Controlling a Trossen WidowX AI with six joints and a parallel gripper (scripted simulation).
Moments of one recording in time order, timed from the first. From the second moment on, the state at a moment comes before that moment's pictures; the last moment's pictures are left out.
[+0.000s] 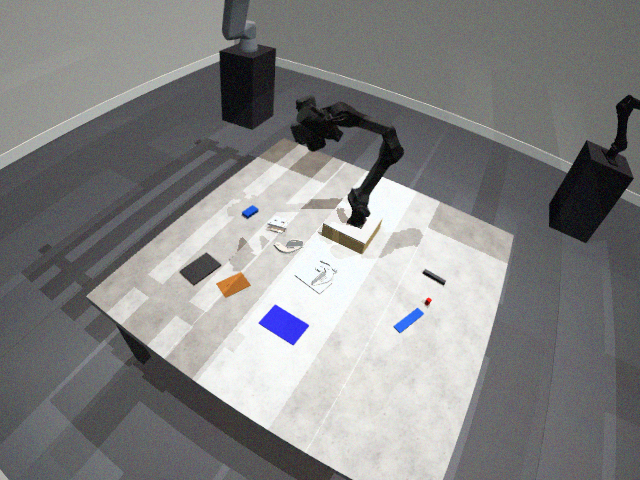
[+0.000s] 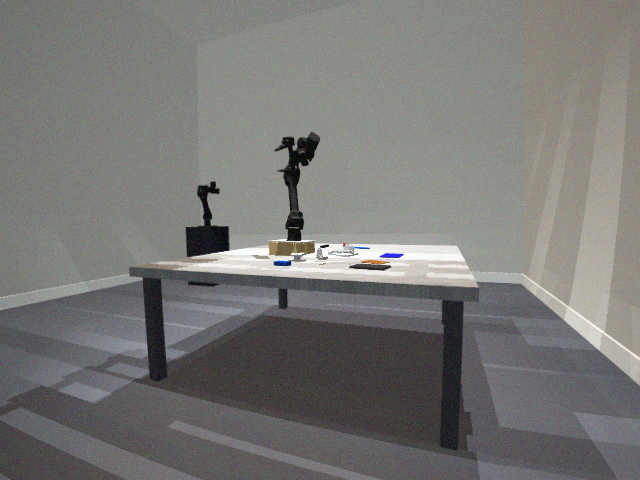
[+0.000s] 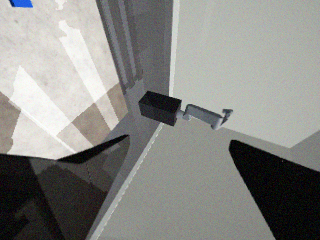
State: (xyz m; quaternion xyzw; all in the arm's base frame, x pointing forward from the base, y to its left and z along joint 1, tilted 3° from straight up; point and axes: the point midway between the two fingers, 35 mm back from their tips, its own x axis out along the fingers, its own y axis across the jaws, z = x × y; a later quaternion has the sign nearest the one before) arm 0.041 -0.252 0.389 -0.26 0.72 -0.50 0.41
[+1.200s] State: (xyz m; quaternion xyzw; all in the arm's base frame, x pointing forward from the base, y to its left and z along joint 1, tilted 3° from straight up) arm 0.126 -0.271 0.272 -0.41 0.79 -0.05 0.45
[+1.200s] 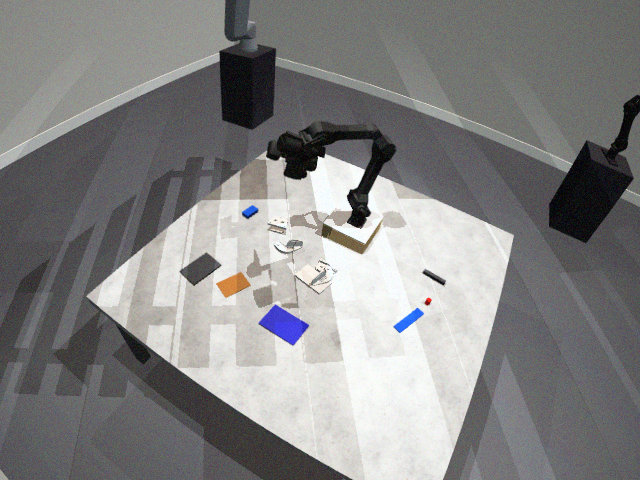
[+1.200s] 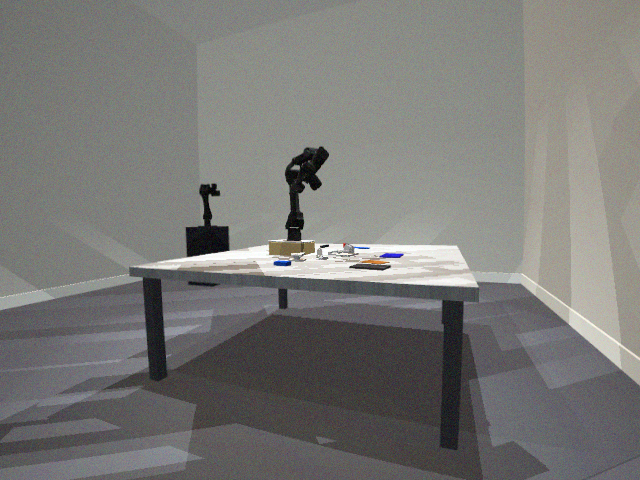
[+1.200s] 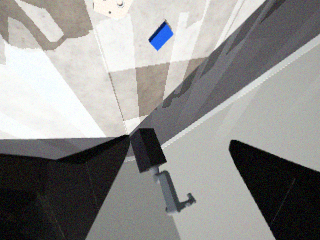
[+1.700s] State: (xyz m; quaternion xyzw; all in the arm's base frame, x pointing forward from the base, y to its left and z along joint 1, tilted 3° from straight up) arm 0.155 -0.263 0.223 -0.48 0.75 0.13 0.44
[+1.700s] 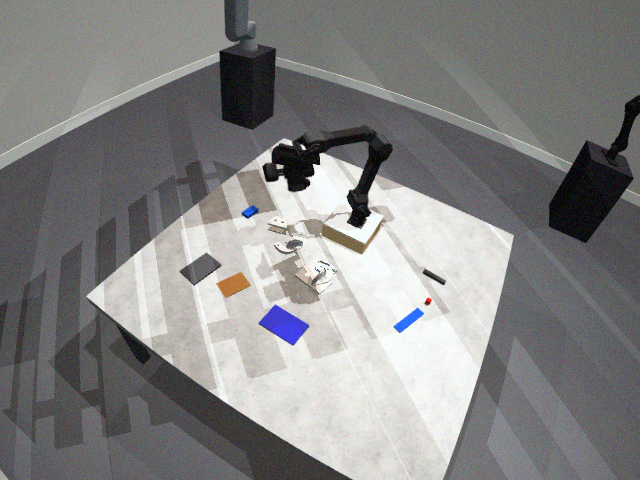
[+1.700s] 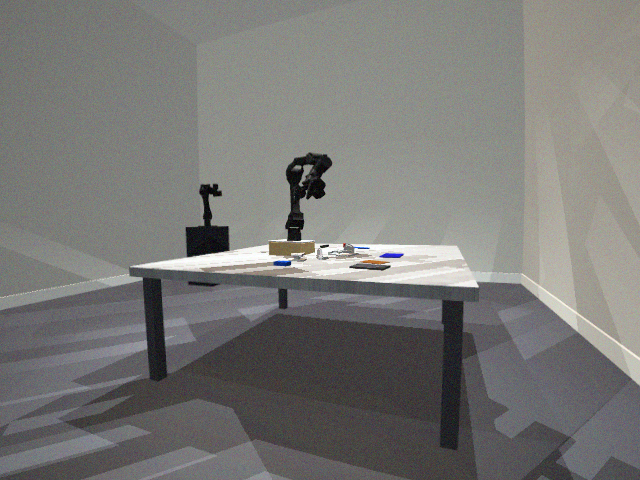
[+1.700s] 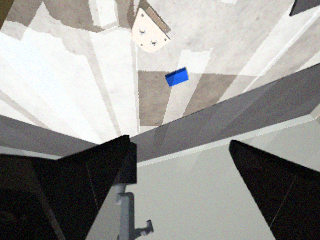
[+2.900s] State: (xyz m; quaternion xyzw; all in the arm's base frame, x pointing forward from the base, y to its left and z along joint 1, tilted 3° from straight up) arm 0.205 -0.214 0.115 -0.61 0.49 0.51 0.36
